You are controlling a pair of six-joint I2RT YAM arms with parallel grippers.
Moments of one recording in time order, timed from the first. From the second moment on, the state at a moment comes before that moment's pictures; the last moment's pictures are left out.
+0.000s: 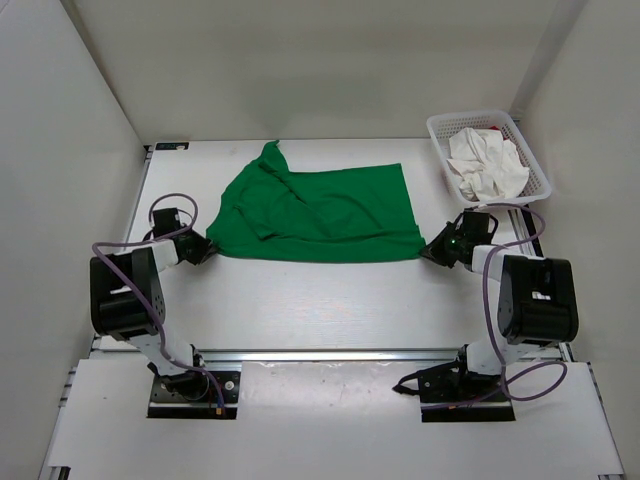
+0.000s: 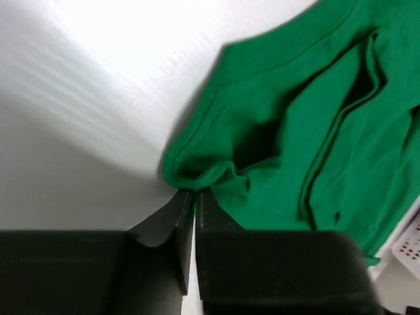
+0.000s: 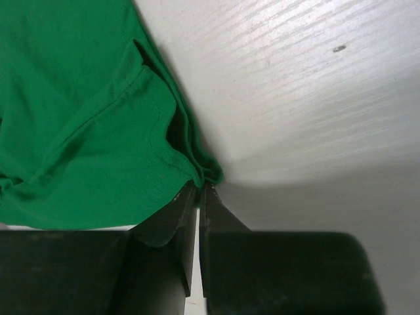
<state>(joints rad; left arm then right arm) 0.19 1.64 0.75 -0.03 0.22 -0.78 -0.09 1.57 0.67 0.05 -0.32 0.62</state>
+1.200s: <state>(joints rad) 0.18 0.94 0.61 -0.55 0.02 -0.62 -0.10 0.79 0.32 -0.28 -0.21 0.69</state>
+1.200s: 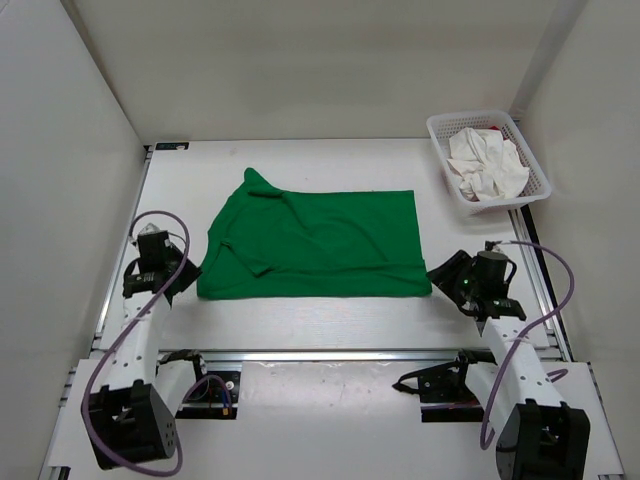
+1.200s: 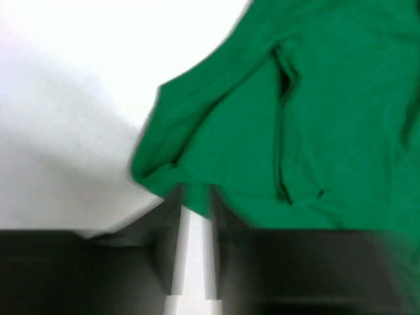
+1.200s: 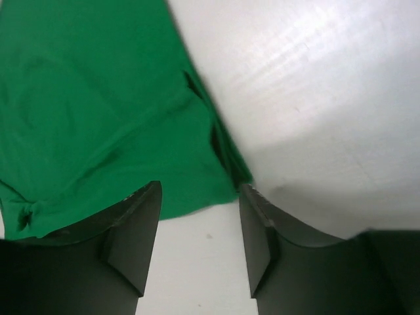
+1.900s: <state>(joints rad) -0.27 1.08 0.40 -0.11 0.06 -0.91 0.35 0.95 0.39 -0.10 -0.19 0.65</state>
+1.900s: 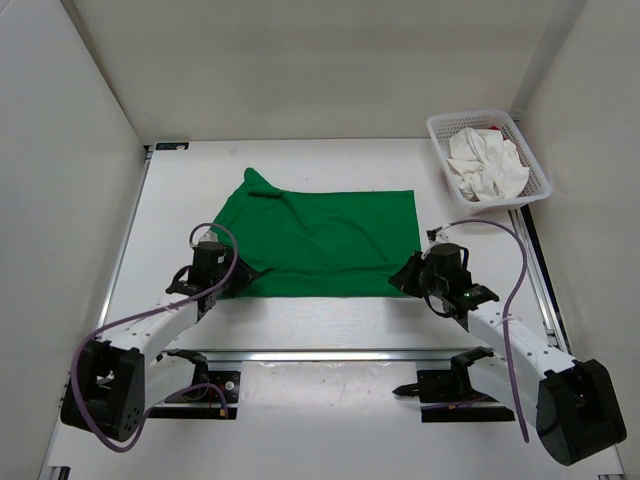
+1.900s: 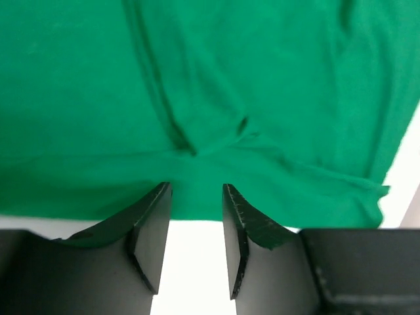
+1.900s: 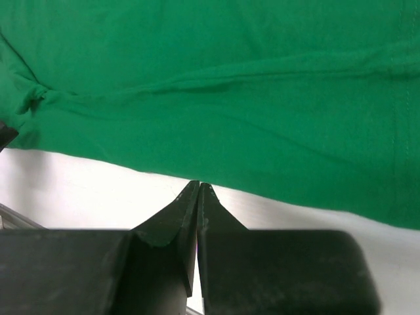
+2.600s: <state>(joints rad) -0.26 1.24 0.44 0.02 0.05 -0.93 0.34 1.00 0.35 0.00 -0.25 0.65</state>
